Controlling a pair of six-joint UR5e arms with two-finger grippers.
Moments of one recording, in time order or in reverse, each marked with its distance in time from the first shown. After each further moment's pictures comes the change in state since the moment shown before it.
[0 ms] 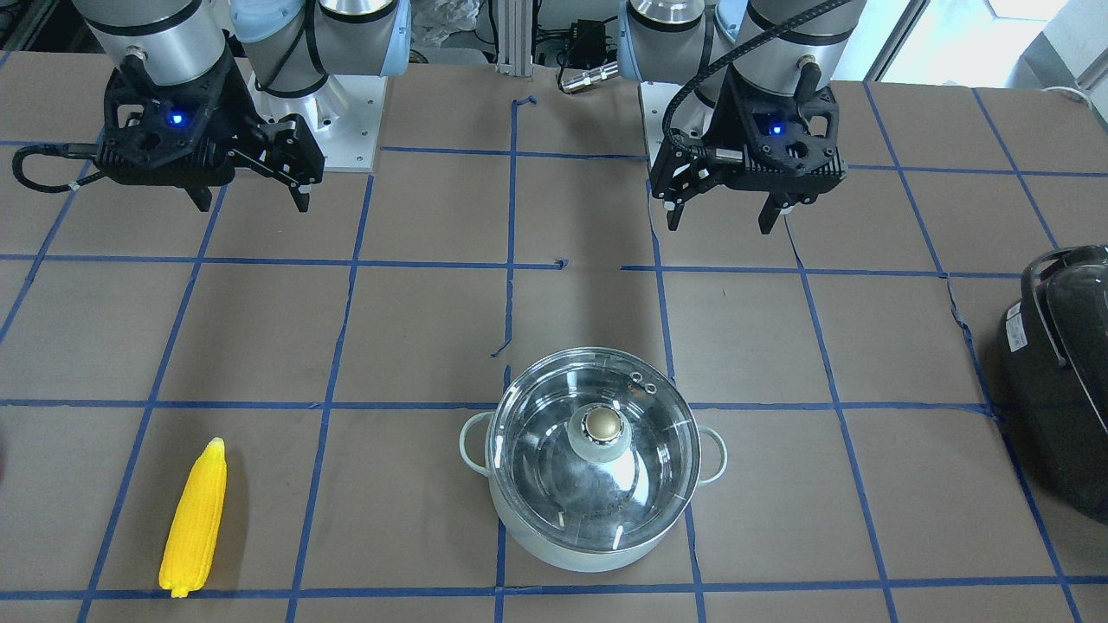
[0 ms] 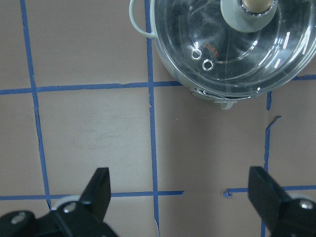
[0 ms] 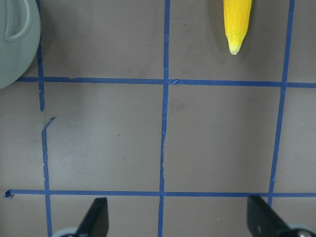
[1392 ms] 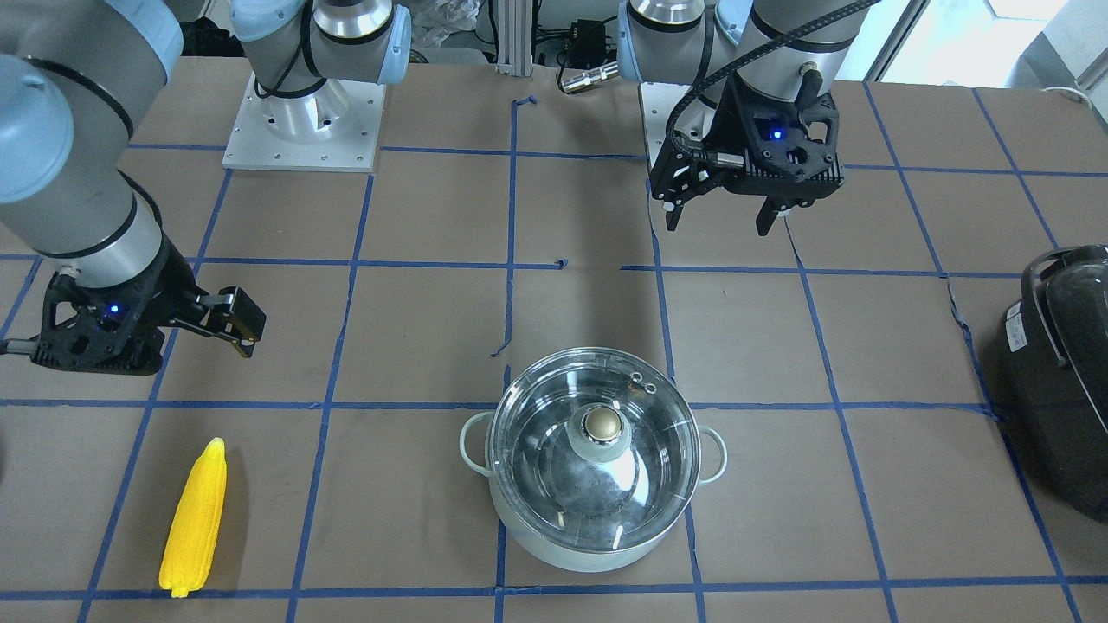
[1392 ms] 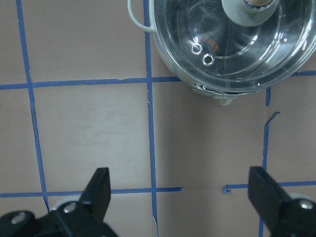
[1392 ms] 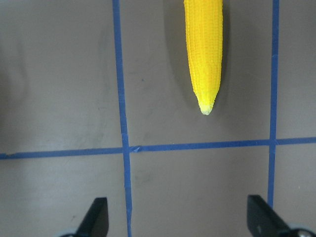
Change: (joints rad) left arm 0.010 -0.001 -0.009 -0.003 -0.022 0.012; right arm -0.125 0.258 0.014 -0.294 -0.006 -0.050
